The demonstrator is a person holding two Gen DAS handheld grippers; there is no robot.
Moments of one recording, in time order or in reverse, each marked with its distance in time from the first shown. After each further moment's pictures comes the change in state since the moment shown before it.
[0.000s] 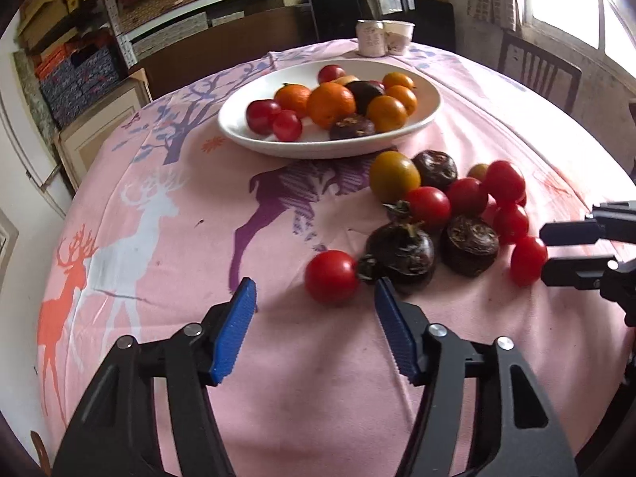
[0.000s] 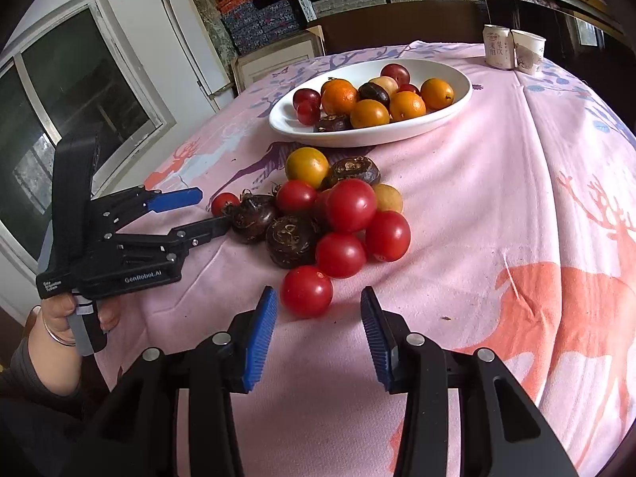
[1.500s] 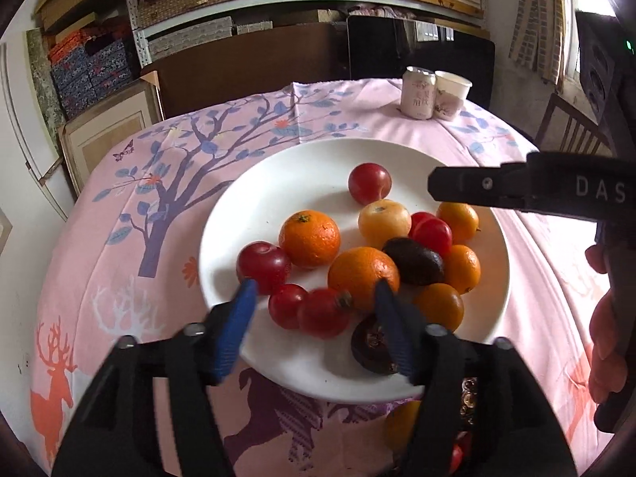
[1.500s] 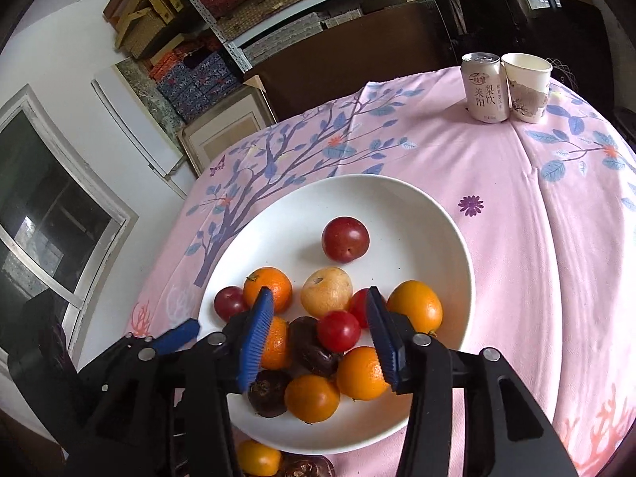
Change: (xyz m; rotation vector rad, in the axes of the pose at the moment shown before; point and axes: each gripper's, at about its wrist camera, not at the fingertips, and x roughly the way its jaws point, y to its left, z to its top) left arm 0.059 0.028 0.146 -0.190 -0.069 0.010; right arm 0.061 -0.078 0.199 0.246 -0.108 -0.011
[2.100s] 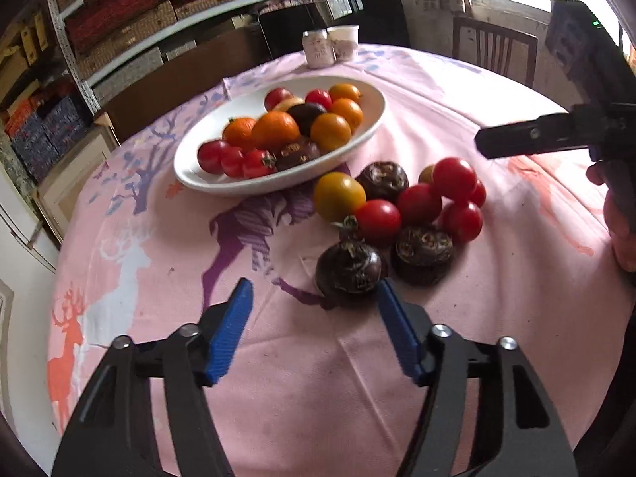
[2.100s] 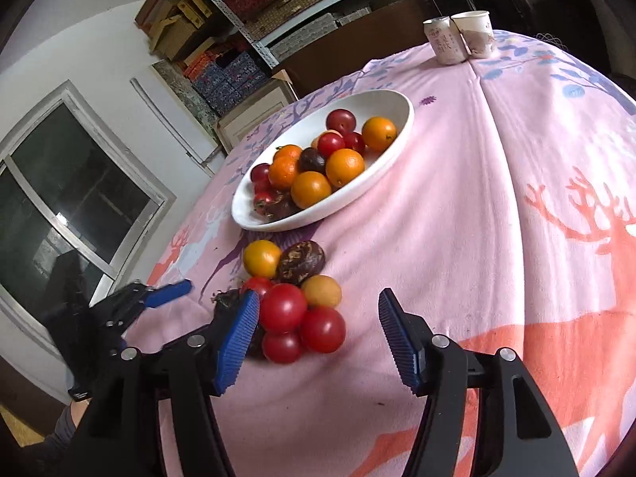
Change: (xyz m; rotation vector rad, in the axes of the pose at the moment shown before) left arm -0.066 -0.024 -0.131 0.321 0.056 -0.108; right arm -0.085 -0.031 -0.149 0.004 -0.025 0.145
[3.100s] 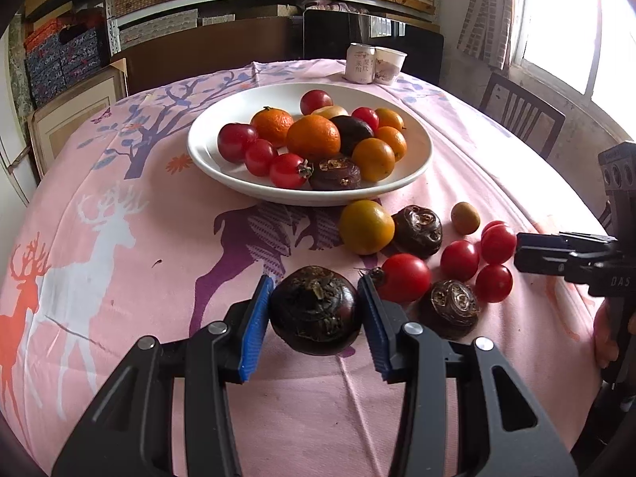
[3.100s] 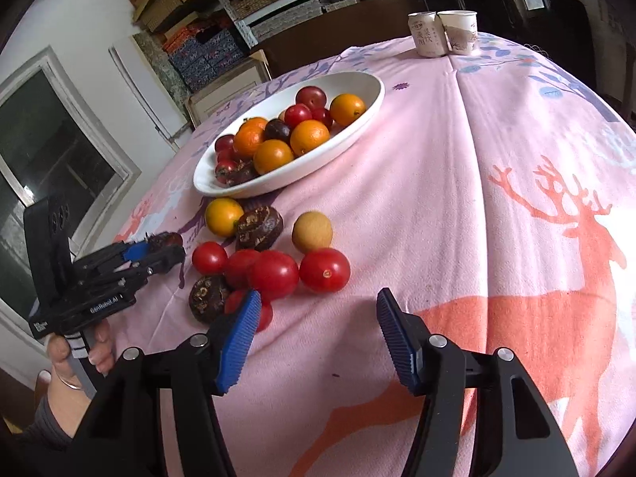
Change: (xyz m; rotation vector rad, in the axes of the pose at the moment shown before) left arm 0.014 0.039 0.008 -0.260 -0.055 -0.080; right arm 0.008 -0.002 -0.018 -0.069 0.087 -0.188
